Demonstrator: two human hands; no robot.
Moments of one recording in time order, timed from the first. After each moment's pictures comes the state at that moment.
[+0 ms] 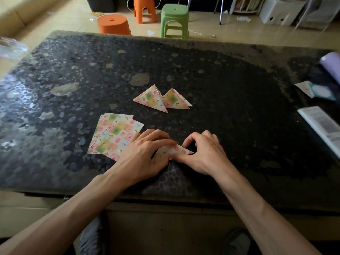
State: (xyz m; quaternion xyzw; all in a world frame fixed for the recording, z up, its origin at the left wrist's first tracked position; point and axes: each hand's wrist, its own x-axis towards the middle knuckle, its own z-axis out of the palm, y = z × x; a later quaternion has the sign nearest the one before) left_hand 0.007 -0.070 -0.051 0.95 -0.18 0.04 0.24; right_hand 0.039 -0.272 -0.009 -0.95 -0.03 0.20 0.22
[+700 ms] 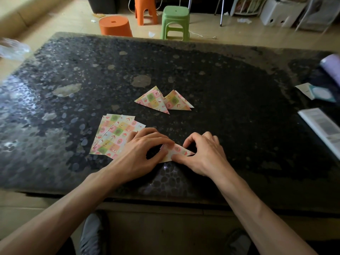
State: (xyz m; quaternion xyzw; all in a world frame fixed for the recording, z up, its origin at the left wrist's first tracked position) left_hand 0.010 -0.057 -0.052 0.95 -0.17 0.03 0.27; right_hand 0.037 -0.268 -0.007 -0.96 -0.03 0.20 0.22
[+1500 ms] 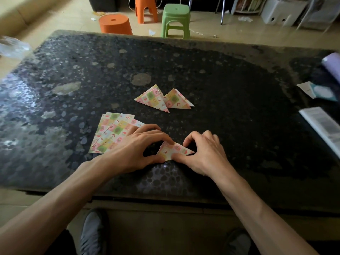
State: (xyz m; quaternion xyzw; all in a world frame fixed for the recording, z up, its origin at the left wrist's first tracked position) left_hand 0.021 -0.044 -0.033 0.95 -0.24 -0.04 0.21; right_hand 0.037 -0.269 -0.010 -0.96 -0.04 0.19 0.21
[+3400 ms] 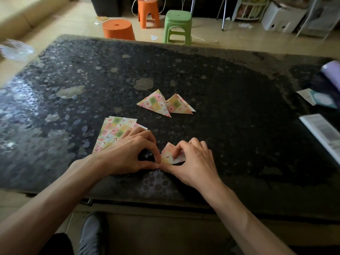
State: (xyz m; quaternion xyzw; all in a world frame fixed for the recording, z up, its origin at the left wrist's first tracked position) left_hand 0.022 -0.026 -0.019 0.95 -0.22 -0.11 0.20; right_hand 0.017 -0.244 -0.011 -0.97 -0.09 0.15 0.20
